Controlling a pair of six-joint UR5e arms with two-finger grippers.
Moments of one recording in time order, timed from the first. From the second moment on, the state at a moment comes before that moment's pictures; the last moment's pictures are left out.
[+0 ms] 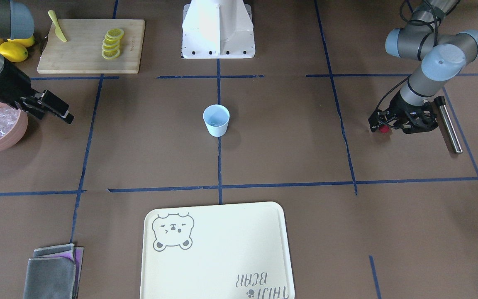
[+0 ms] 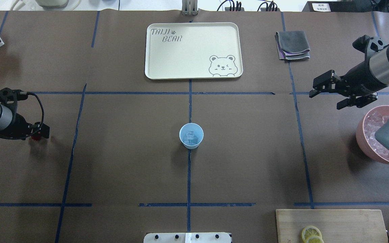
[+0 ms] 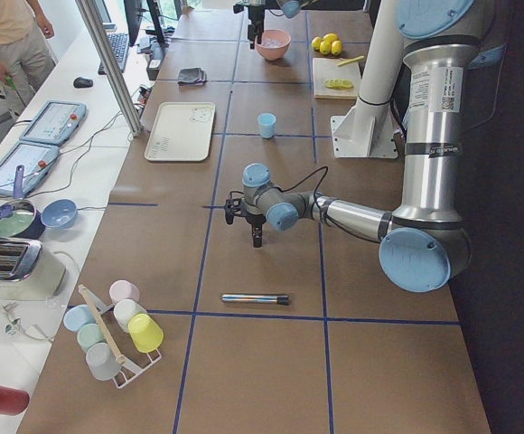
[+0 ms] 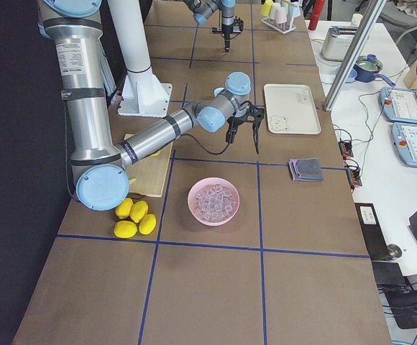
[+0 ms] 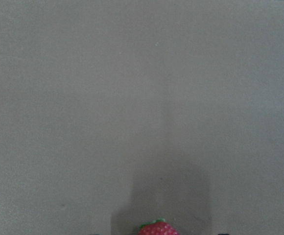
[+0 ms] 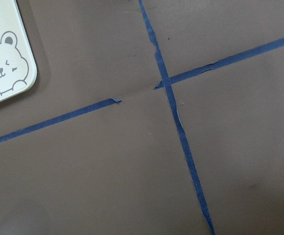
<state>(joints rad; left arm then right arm) -0.80 -1.57 -1.69 -2.08 -2.06 -1.03 1.00 -1.45 1.95 -1.33 2.32 1.21</state>
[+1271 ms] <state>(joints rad) -0.68 -1.92 -1.88 -2.00 -2.13 -1.49 1.00 -1.45 1.95 -1.33 2.33 1.21</state>
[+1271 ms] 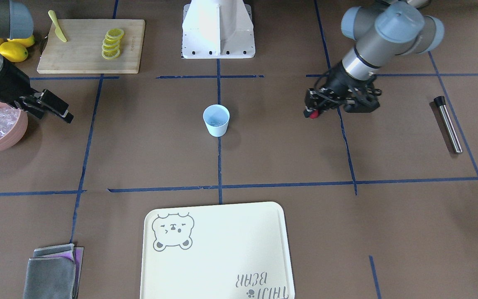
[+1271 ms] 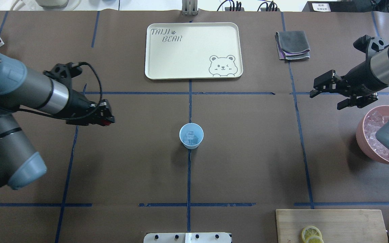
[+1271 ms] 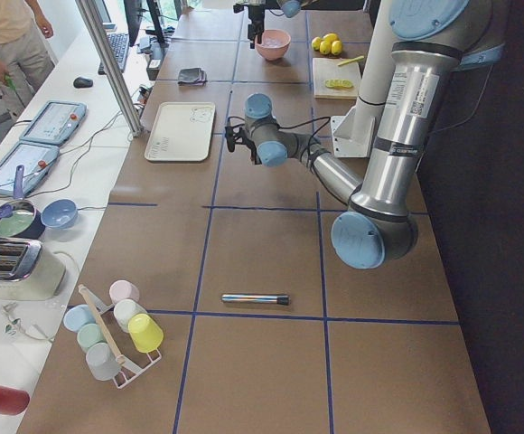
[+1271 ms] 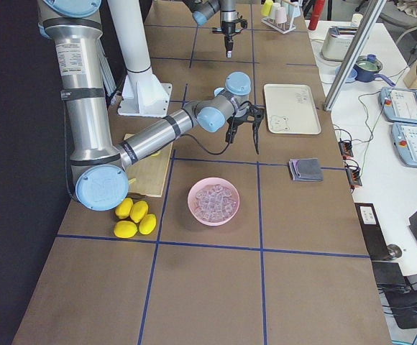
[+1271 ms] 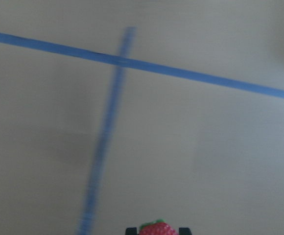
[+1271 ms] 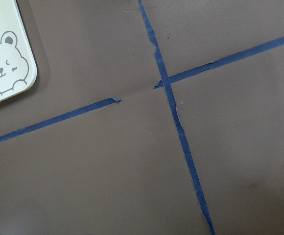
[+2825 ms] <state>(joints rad) -0.50 -2.32 -1.68 -1.77 -1.93 -1.62 1.00 -1.45 1.95 -1.33 2.32 1.21</state>
